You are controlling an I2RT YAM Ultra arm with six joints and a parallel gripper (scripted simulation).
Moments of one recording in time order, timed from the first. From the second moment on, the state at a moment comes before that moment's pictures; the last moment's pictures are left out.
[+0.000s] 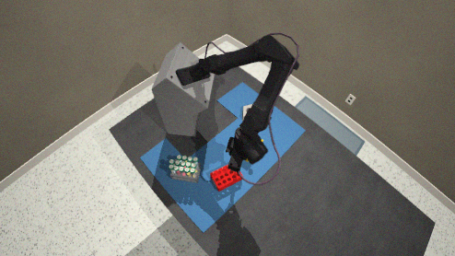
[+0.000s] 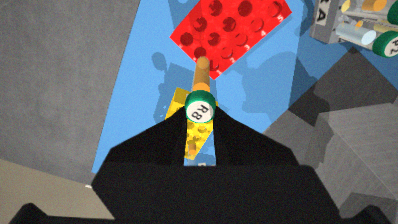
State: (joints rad) arm -0.42 1.82 1.02 -0.34 -0.72 0.80
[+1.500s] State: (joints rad) arm -0.40 1.84 1.02 -0.29 -0.71 0.83
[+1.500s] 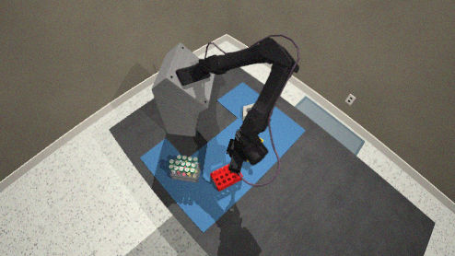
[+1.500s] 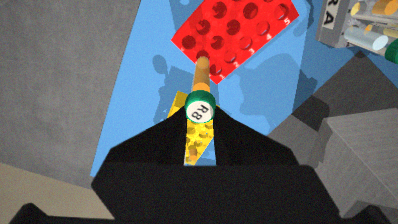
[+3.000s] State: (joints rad) arm -0.37 1.89 1.00 -0.20 -0.70 0.87
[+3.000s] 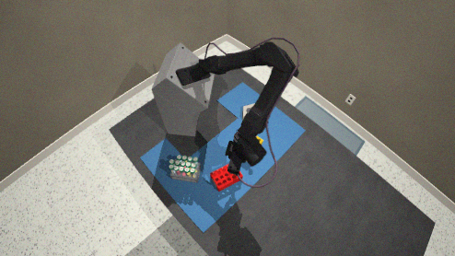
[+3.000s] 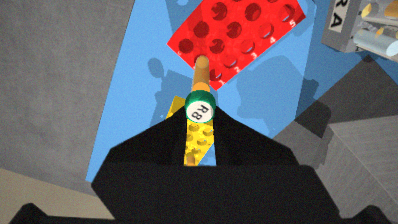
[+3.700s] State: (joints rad) arm -0.35 1.91 1.00 -0.16 -0.70 0.89
